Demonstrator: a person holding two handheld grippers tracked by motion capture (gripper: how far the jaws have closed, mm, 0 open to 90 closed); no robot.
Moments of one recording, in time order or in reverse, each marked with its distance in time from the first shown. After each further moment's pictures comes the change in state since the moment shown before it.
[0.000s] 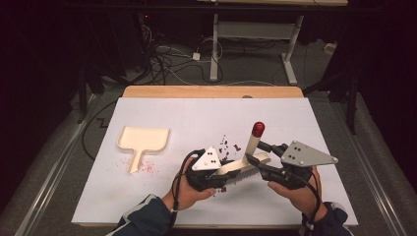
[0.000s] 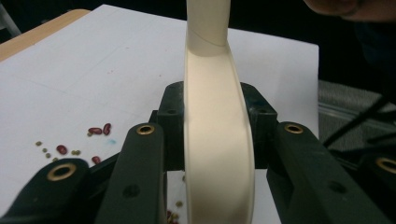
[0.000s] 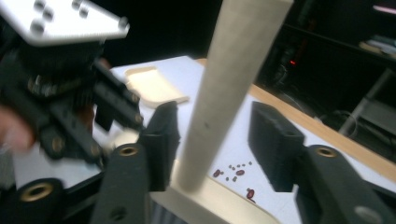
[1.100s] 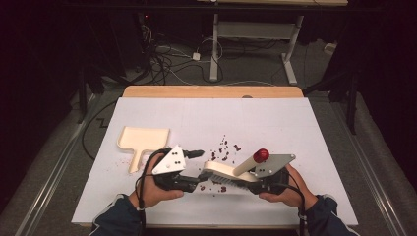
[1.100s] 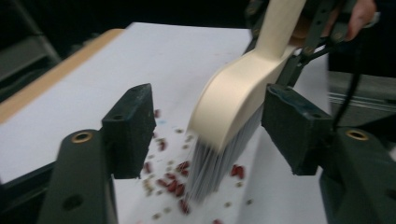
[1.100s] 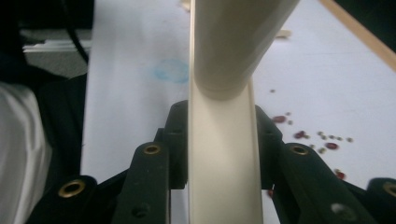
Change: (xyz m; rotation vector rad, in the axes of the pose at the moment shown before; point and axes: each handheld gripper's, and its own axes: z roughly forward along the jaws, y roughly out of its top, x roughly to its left) left arm 0.017 -0.025 -0.073 -0.059 0.167 0.076; right arm 0.002 -0.037 0.048 0.239 0.355 -0.178
